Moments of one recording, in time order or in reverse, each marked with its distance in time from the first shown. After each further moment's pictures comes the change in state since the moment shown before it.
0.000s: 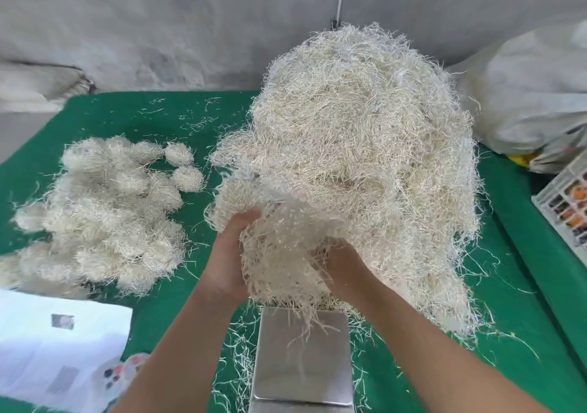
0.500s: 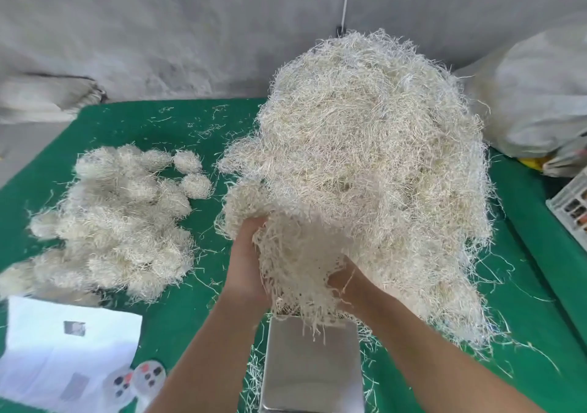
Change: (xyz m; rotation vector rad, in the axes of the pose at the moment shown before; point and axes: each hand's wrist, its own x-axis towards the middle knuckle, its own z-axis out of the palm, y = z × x) left_hand 0.013 -0.008 0.012 -0.130 0.030 -0.005; right_hand 0.002 0.006 0.013 0.313 -0.208 0.188
